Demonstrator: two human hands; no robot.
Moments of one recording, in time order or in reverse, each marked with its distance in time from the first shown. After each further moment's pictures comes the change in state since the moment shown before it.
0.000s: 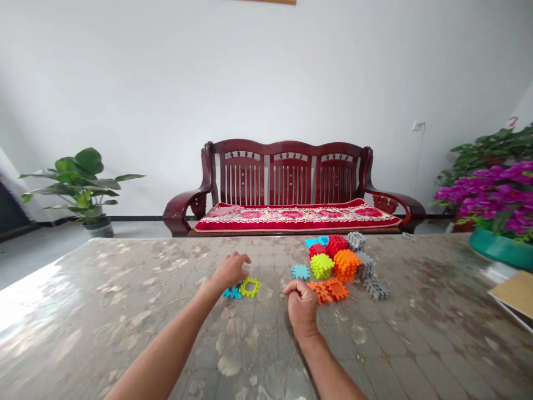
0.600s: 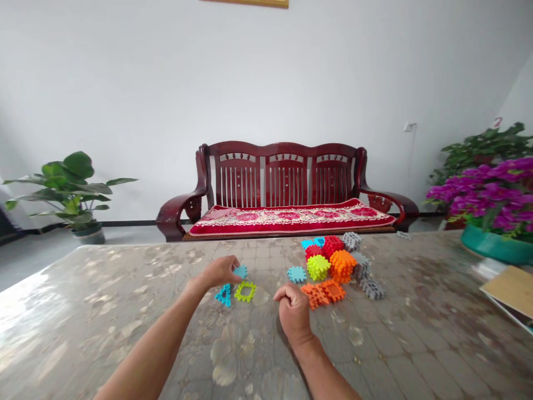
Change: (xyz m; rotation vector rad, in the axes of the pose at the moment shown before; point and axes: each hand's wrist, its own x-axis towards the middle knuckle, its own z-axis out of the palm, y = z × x) left_hand 0.008 -0.017 -0.016 -0.032 -0.053 0.044; right_hand -0.004 0.002 0.005 -0.083 -0.078 -0.244
